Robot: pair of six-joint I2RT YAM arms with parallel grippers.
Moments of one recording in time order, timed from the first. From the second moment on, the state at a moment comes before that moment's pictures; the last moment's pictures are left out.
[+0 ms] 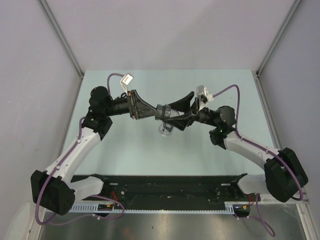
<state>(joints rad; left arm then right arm) -0.36 1.14 0.96 0.22 1.04 -0.86 0.60 1.30 0.74 1.09 -0.79 0.49</state>
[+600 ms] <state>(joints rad) -0.36 1.14 0.96 0.12 1.05 -0.63 0.59 1.34 0.74 1.05 -0.86 0.56</state>
